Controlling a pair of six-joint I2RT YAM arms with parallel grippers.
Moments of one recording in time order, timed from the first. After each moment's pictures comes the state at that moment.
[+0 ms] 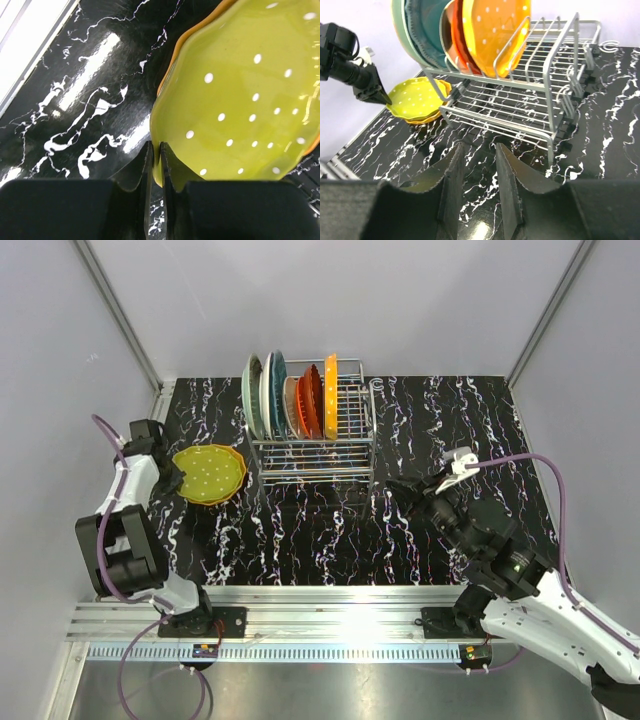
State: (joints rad) left arm 0.28 1.52 1.07 -0.65 -0.13 -0.46; right arm 0.85 0.58 0.71 -0.13 0.28 0.30
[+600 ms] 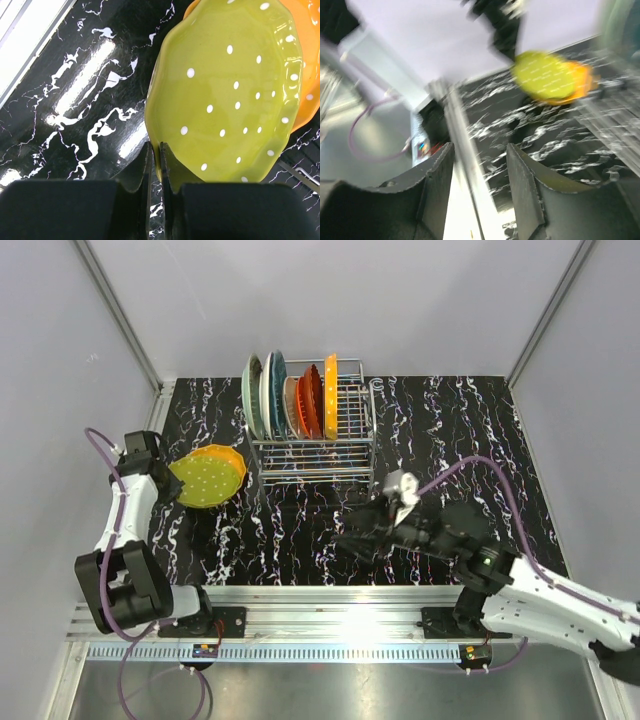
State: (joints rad) left arm 0.28 1.32 0.96 -0.69 -0.11 -0.46; right arm 1.01 0.71 0.67 0.11 -0.25 0.24
